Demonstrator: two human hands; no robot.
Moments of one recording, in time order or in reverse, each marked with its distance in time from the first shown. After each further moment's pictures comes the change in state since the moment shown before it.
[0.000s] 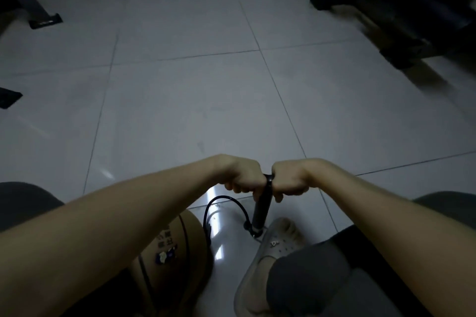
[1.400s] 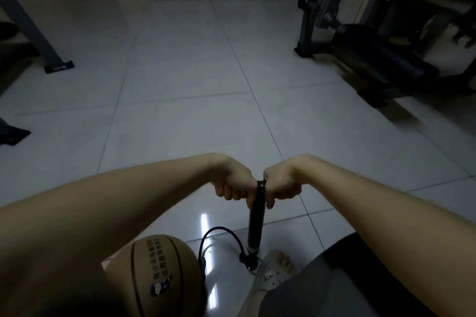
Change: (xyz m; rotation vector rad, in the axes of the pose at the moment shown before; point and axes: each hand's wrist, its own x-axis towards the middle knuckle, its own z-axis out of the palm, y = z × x) left_hand -0.061 0.026 -0.051 0.033 -0.111 -0.080; right_hand -0.056 -0.032 -0.055 -0.062 -0.067 0.045
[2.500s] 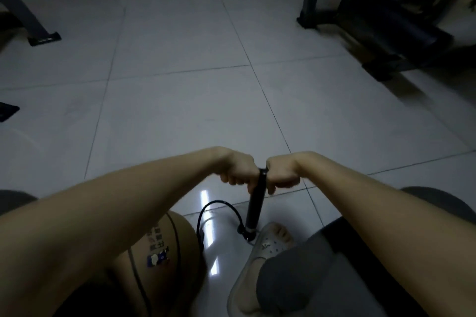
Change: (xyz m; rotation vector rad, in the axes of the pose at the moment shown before) left_hand 0.045 -0.005 0.033 -0.050 0.146 0.069; right_hand 0.042 0.026 0.040 0.057 0.117 -0.017
